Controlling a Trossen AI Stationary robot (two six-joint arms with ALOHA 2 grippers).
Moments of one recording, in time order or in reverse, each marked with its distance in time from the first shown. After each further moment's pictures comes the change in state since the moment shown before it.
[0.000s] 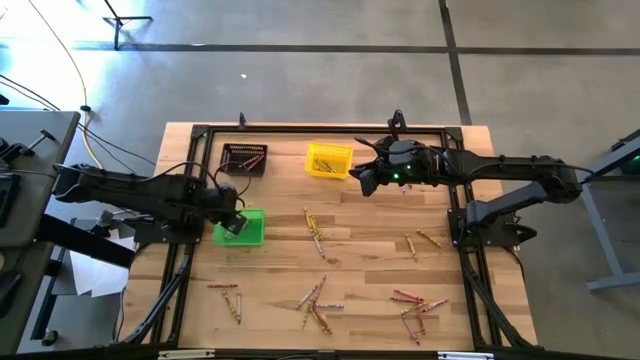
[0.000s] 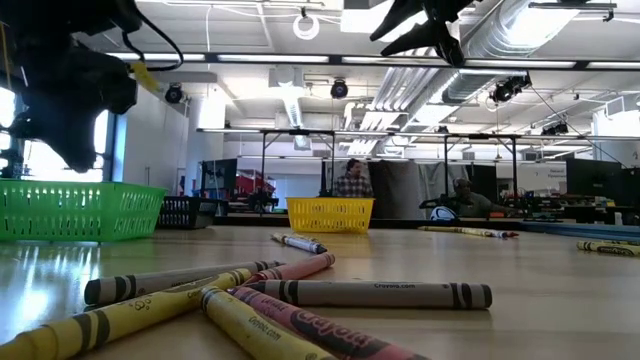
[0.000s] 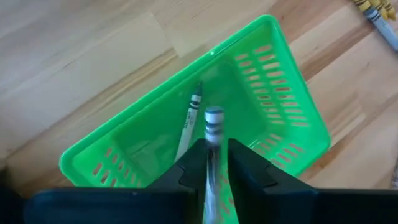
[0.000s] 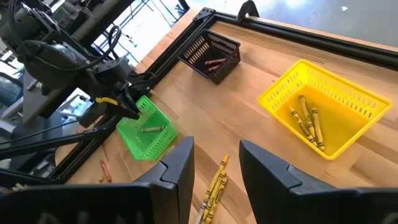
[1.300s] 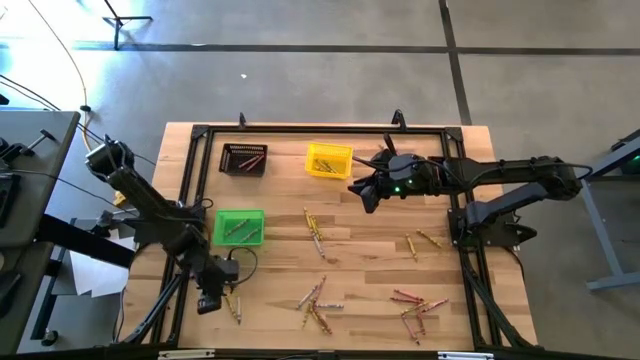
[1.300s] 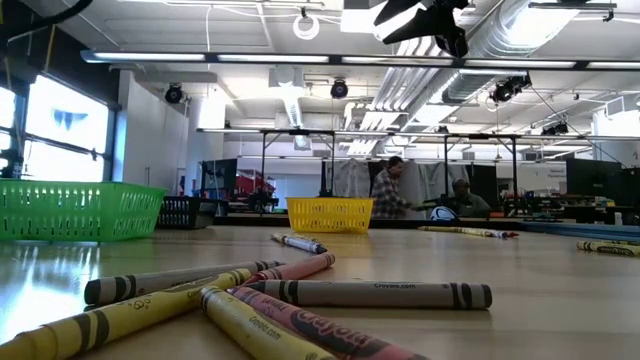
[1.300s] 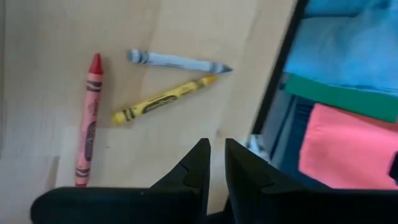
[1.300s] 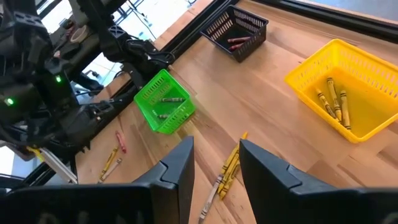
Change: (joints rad) left arm -0.764 0.381 0.054 0.488 0.309 -0.136; right arm 0.108 0.000 -0.001 -0.019 0.002 -0.004
